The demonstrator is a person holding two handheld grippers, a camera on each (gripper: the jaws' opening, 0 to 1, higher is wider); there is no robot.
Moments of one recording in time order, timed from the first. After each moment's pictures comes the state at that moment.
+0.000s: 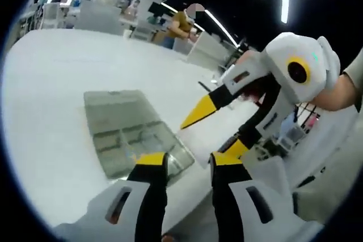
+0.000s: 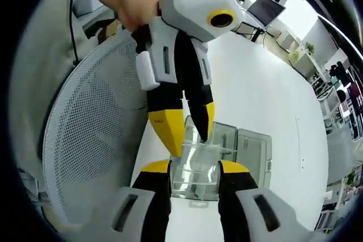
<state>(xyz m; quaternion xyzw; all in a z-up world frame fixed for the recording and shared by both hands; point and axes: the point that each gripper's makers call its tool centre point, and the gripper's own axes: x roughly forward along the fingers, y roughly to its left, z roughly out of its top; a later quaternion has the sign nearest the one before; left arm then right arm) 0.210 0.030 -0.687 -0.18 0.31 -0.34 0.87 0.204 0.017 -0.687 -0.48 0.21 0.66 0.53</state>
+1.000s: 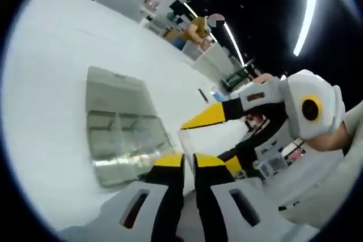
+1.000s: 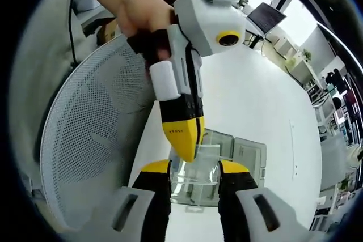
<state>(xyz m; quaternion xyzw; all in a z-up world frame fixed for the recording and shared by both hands) 0.206 0.027 -0.682 -0.30 0.33 -0.32 0.84 0.200 0.025 -0.681 -0.50 0.18 0.66 0.54</state>
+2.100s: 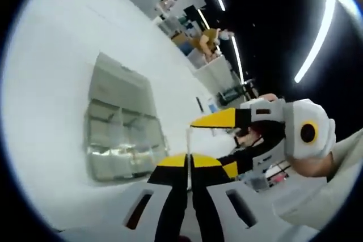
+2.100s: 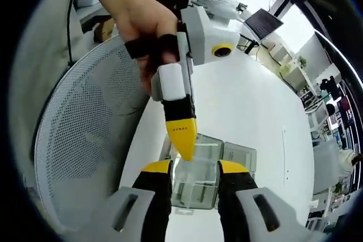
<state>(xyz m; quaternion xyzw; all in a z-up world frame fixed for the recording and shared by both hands) 0.212 0.037 -0.680 -0.40 0.33 -0.30 0.80 0.211 0.032 -0.669 -0.50 0.16 0.65 0.56</state>
